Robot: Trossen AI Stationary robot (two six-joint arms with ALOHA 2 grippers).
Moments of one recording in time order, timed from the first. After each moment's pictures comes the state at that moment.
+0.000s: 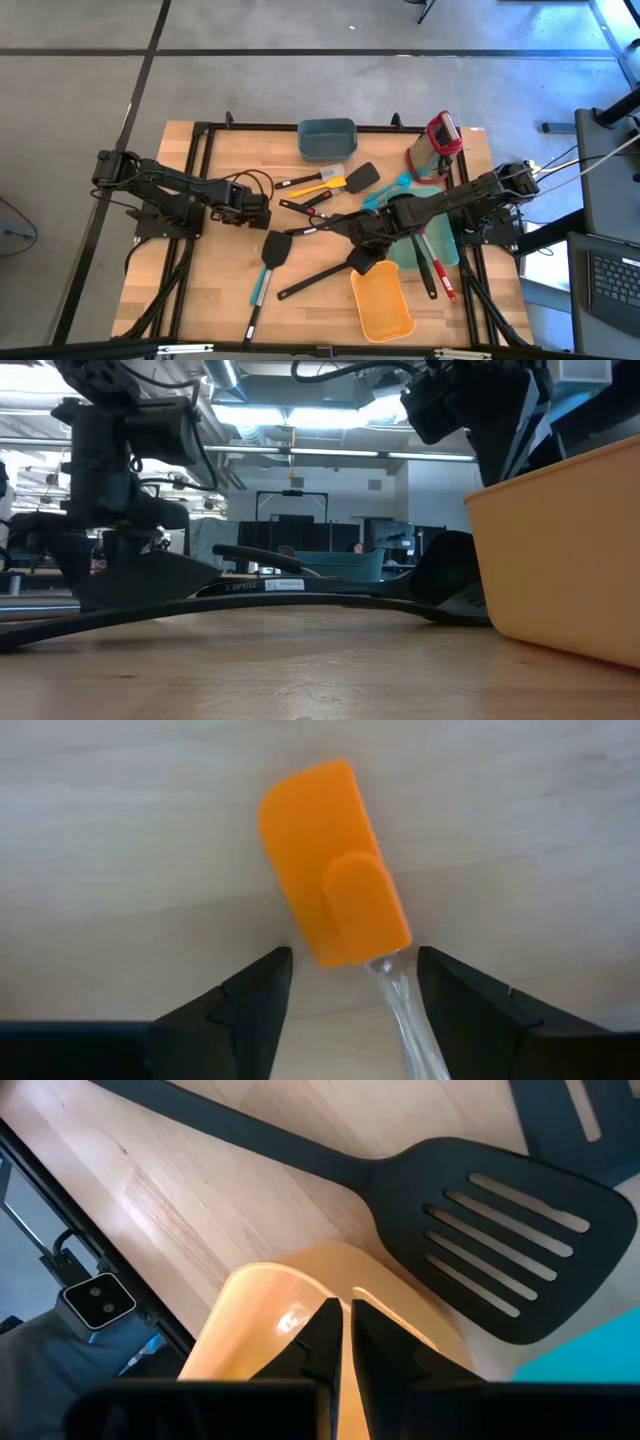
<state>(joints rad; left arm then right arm) 0.04 1.38 0.56 -0.65 -0.06 -1.41 0.29 1.65 1.21 -0.77 -0.23 1.09</state>
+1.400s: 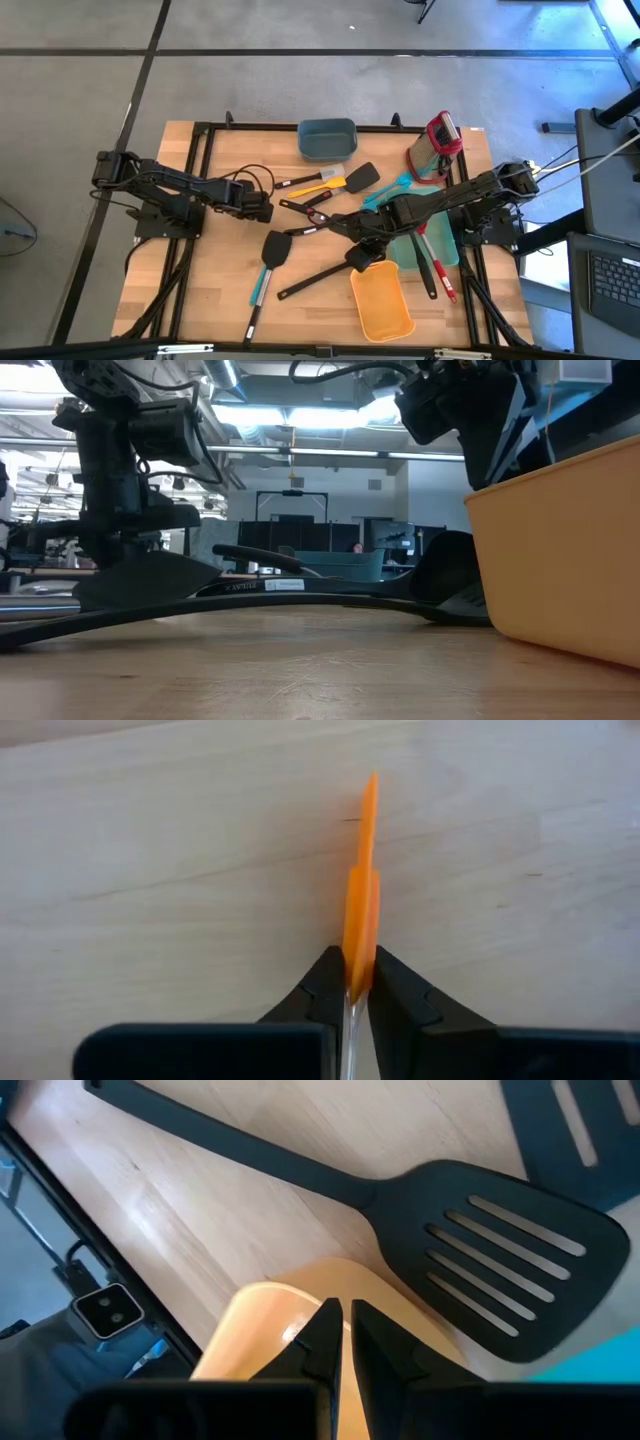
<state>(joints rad) 0.05 1.36 0.55 -0.58 -0.19 -1.35 0.27 1.65 1.21 -0.75 -0.23 1.07</state>
